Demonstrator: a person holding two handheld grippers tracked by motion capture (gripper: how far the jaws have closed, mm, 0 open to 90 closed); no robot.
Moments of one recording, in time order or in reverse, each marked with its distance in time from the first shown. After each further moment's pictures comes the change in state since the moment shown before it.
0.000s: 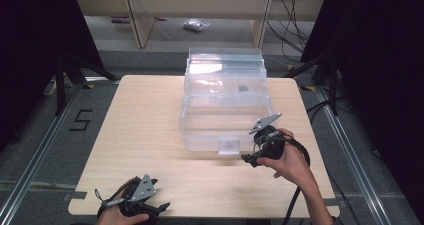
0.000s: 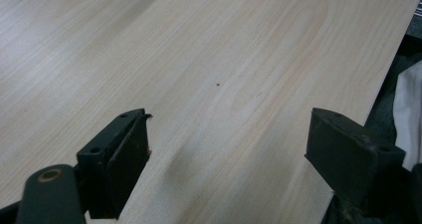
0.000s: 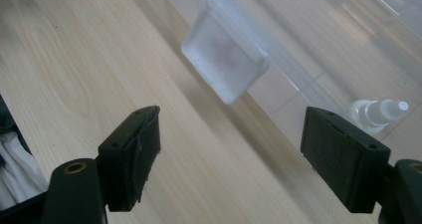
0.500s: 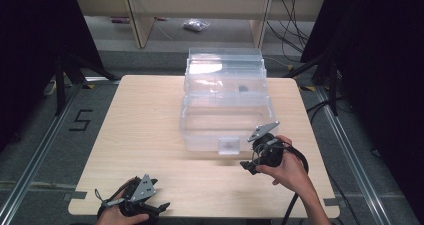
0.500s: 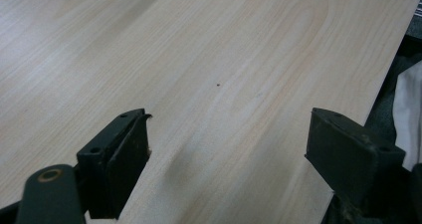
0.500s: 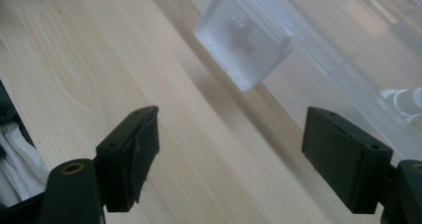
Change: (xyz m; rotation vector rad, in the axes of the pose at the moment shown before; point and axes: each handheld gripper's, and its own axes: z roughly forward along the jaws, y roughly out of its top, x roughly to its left) left arm 0.000 0.000 0.000 -0.001 0.002 0.000; right arm 0.010 -0.014 0.010 0.005 0.012 -0.016
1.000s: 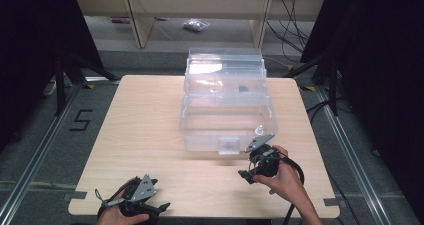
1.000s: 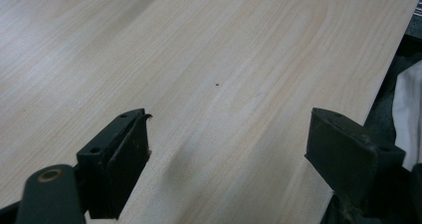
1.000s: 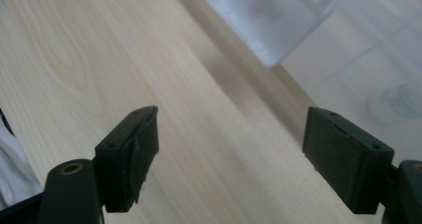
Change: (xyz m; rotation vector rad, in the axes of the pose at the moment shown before) left arm 0.000 0.000 0.000 0.001 -0.001 -0.001; right arm 0.011 -0.020 0.025 0.022 -0.011 -0.012
